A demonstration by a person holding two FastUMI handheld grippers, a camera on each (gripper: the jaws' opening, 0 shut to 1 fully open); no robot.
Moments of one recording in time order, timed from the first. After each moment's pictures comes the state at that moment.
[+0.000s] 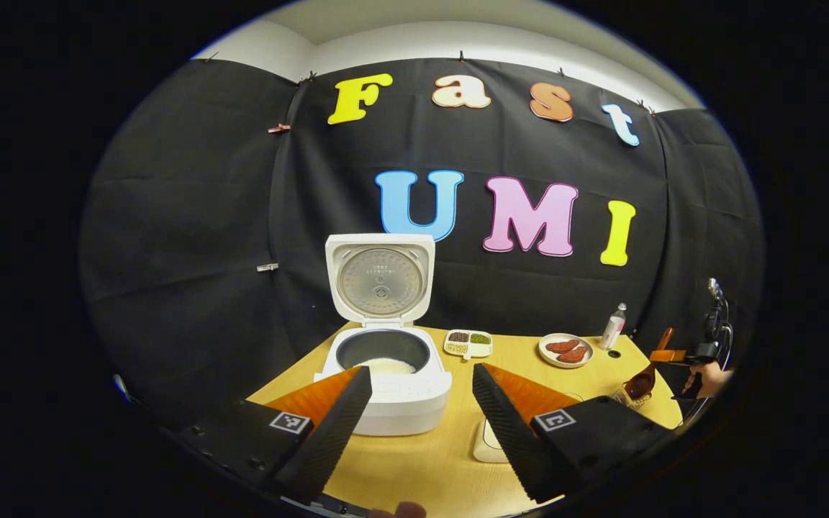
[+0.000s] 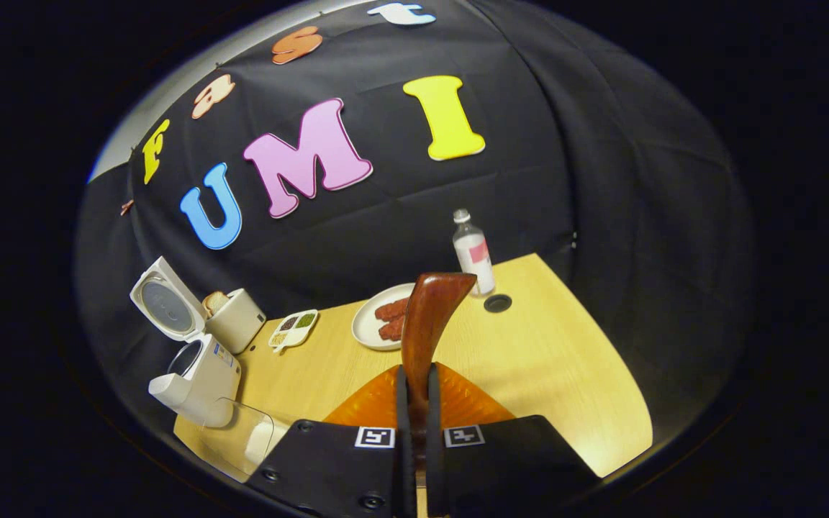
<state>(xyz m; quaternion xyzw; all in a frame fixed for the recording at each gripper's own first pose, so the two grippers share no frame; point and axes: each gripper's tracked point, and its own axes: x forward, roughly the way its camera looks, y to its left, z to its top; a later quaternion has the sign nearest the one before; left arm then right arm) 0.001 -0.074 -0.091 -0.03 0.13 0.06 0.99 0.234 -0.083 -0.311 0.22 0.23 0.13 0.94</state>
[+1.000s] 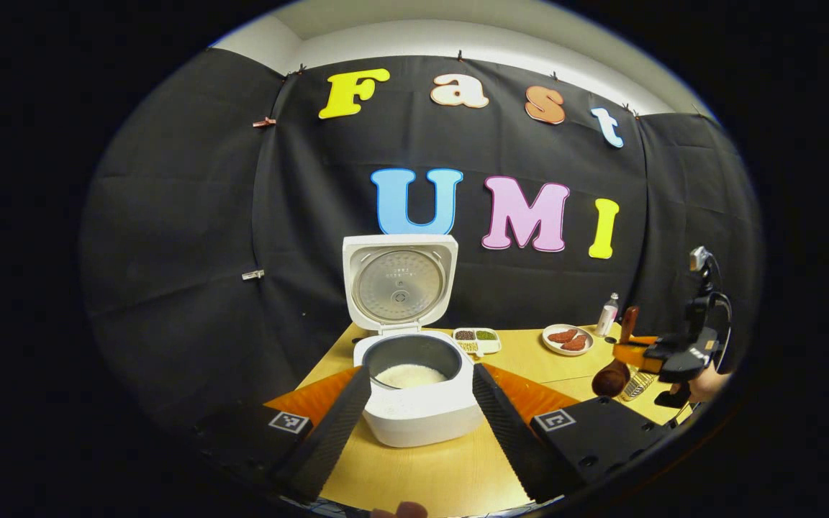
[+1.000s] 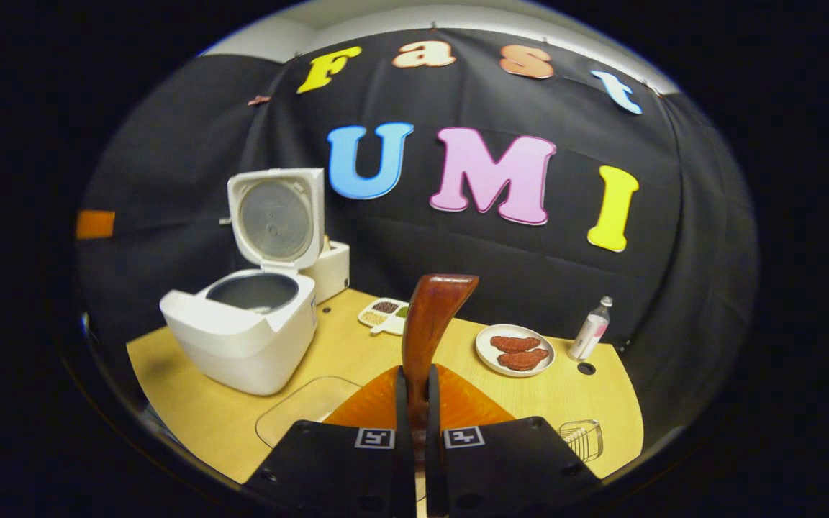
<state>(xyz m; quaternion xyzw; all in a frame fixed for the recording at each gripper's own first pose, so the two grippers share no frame) 0.010 0.031 -0.100 -0.02 0.14 0.00 0.99 0.119 0.175 -0.241 -0.03 0.14 0.27 0.95</state>
